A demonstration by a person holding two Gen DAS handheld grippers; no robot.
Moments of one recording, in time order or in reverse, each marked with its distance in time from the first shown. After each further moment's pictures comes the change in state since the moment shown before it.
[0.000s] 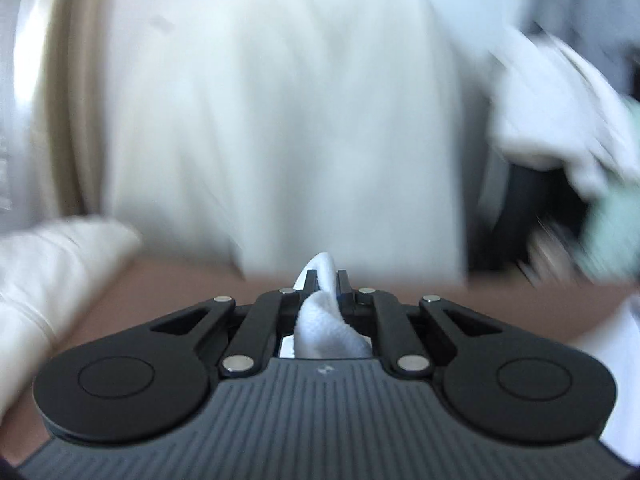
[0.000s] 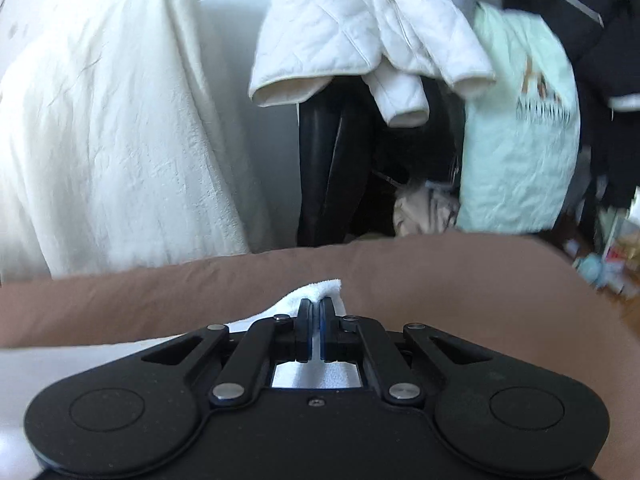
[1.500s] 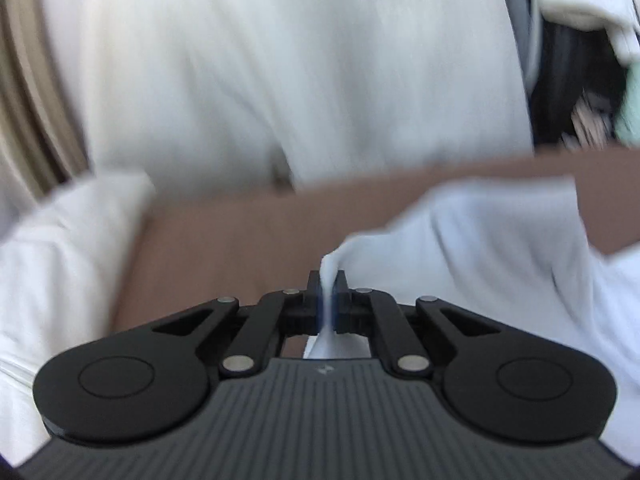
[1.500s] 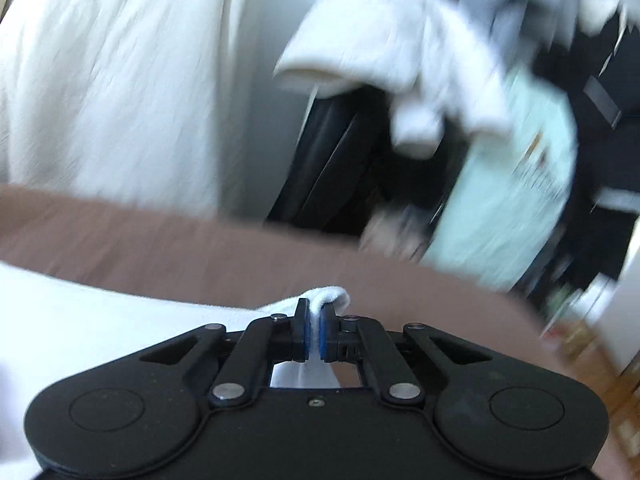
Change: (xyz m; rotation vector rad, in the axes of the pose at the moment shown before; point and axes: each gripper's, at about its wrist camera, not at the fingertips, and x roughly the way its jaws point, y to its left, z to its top) left arm 0.126 0.121 -0.031 0.246 0.335 -0.067; right arm 0.029 0.049 -0.029 -0.344 -0.037 -0.207
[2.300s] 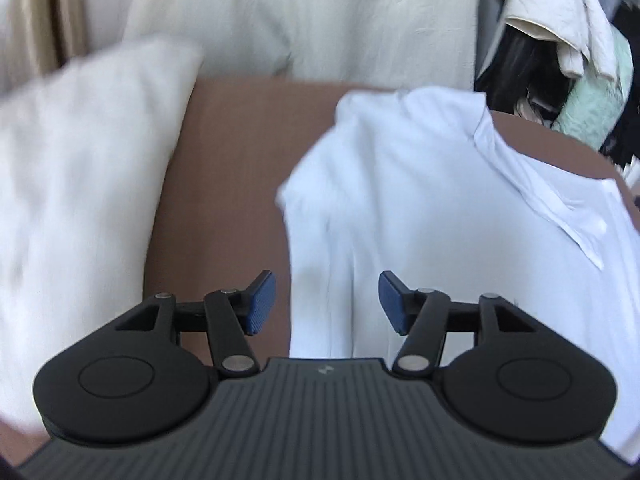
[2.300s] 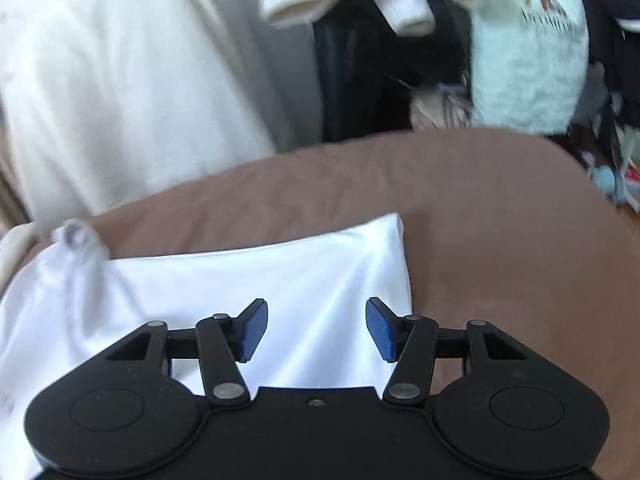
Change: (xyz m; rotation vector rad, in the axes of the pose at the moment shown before) left arm -0.143 0.087 -0.152 -0.216 0.191 -0.264; right arm -0.086 -0.069 -0.013 0.347 0.292 0.347
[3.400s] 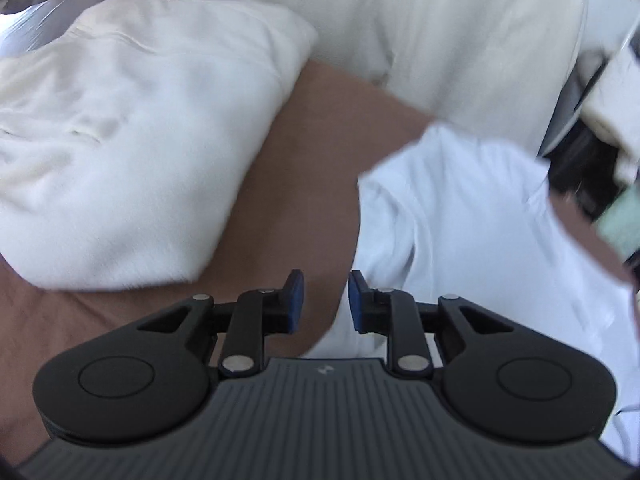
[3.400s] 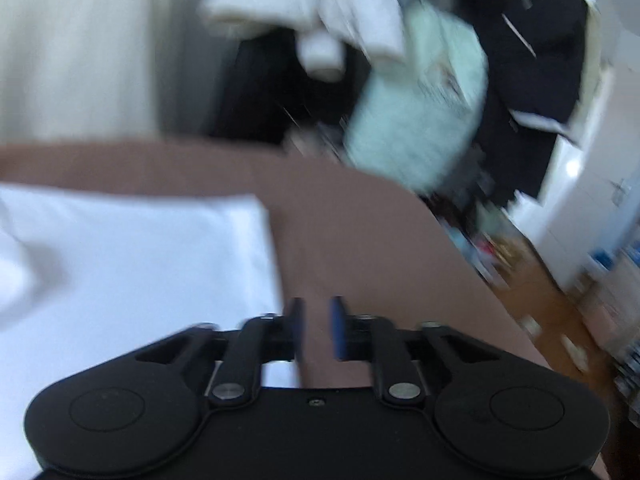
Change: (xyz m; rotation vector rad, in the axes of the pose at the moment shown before) left arm -0.026 0.036 -0.026 -0.310 -0.117 0.055; right arm 0.004 0.042 -0.059 -0.203 -0.146 -0.451
